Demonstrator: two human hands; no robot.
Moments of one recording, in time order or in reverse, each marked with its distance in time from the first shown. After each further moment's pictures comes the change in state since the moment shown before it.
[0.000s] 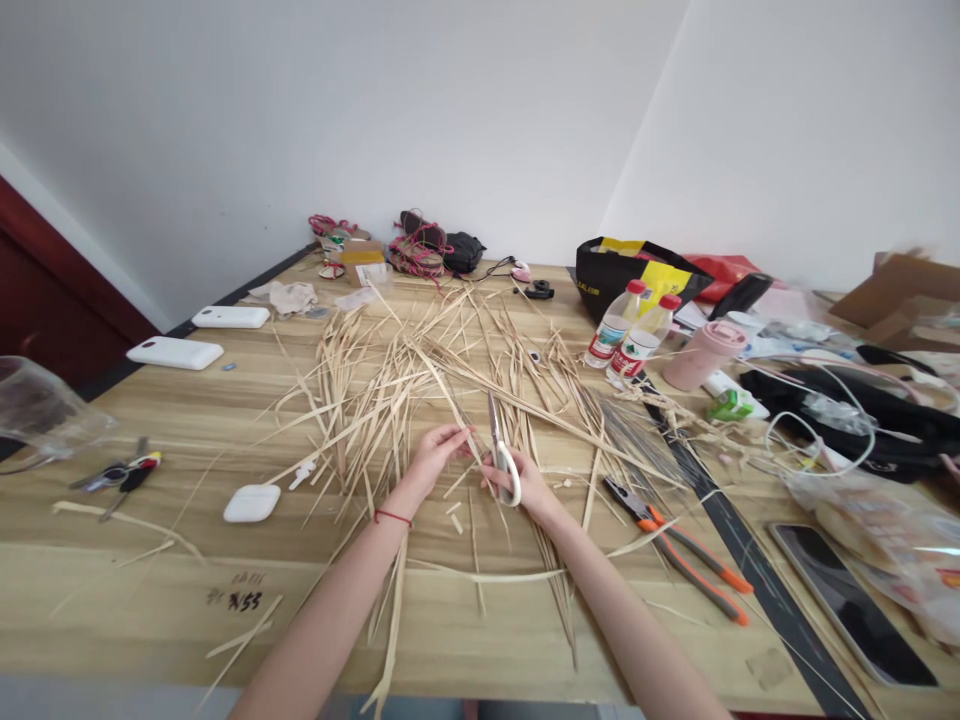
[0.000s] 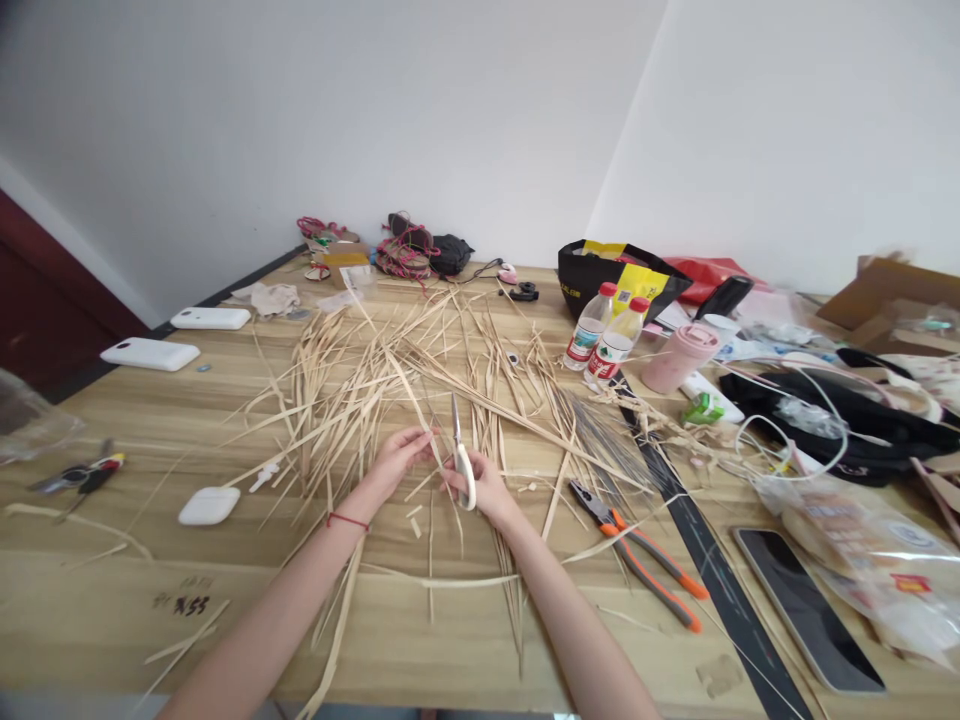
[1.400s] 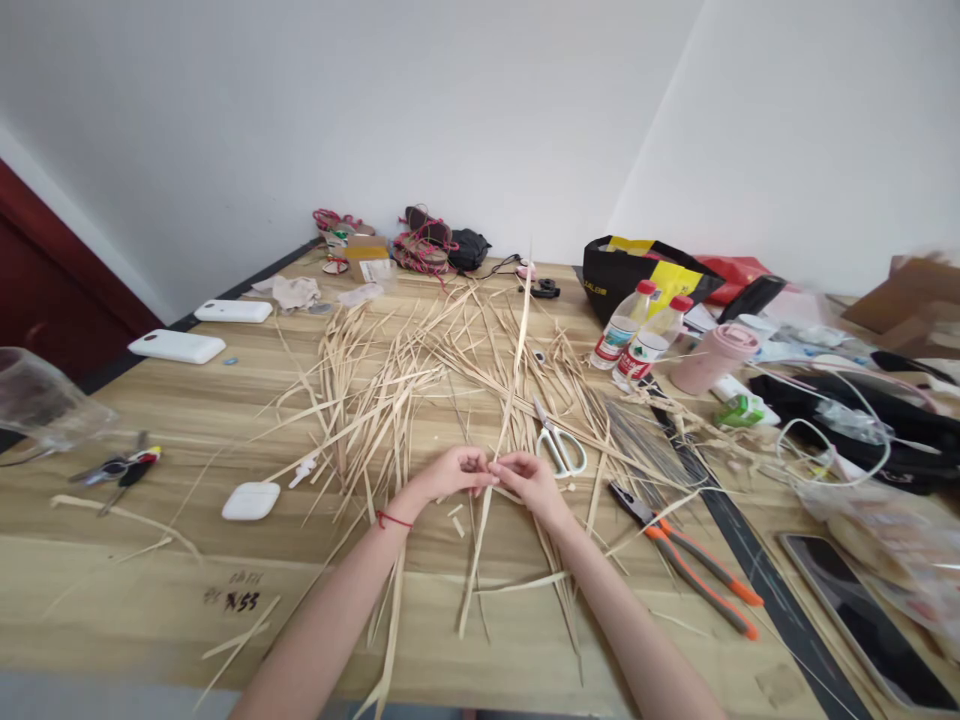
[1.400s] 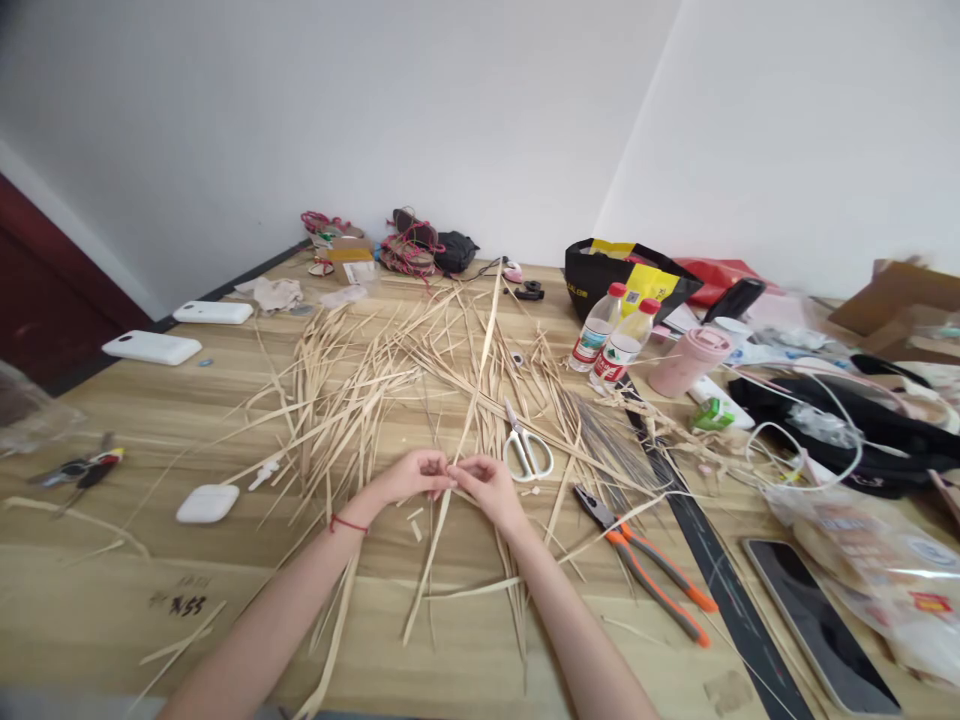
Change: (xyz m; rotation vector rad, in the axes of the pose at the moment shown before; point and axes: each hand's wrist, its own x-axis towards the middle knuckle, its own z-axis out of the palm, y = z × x) left_hand -0.014 0.009 0.008 0.369 -0.514 -0.106; right_hand -0.002 0.000 -0.006 -0.062 0.142 -0.051
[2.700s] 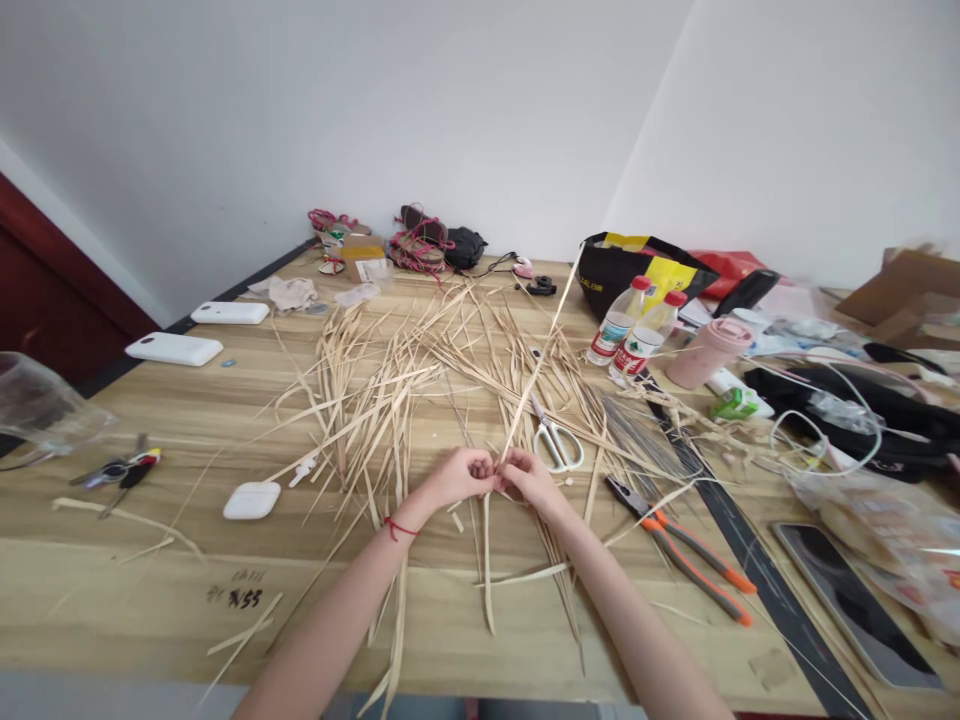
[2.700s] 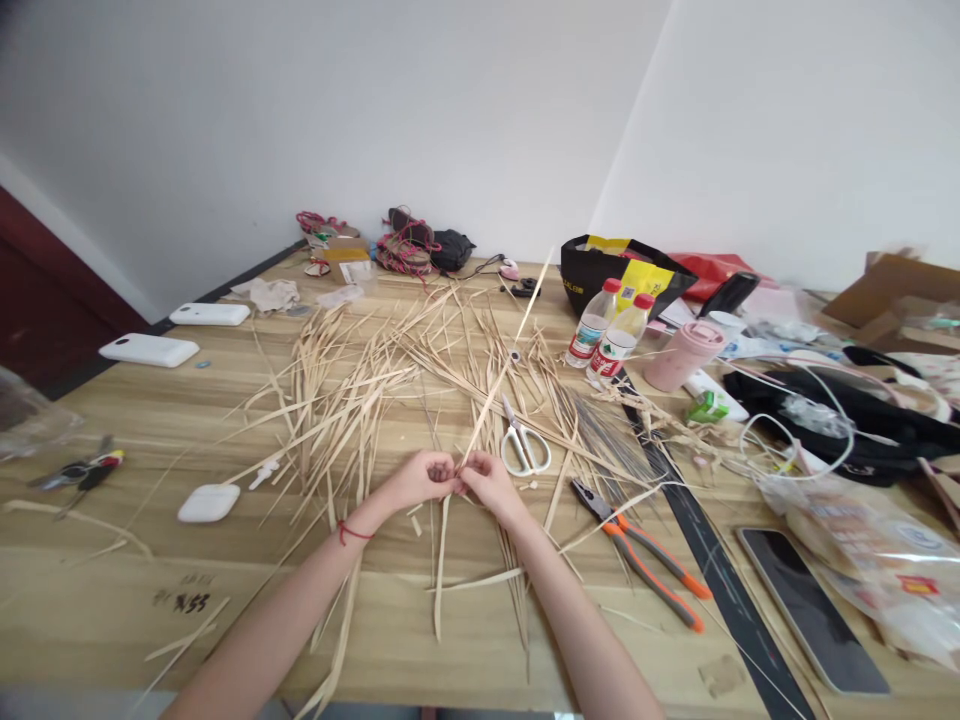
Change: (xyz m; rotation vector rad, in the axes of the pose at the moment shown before) left_hand -0.001 0.005 0.019 0.264 0.144 0.049; right_hand 0.002 0.003 -0.004 0.032 -0.081 0.074
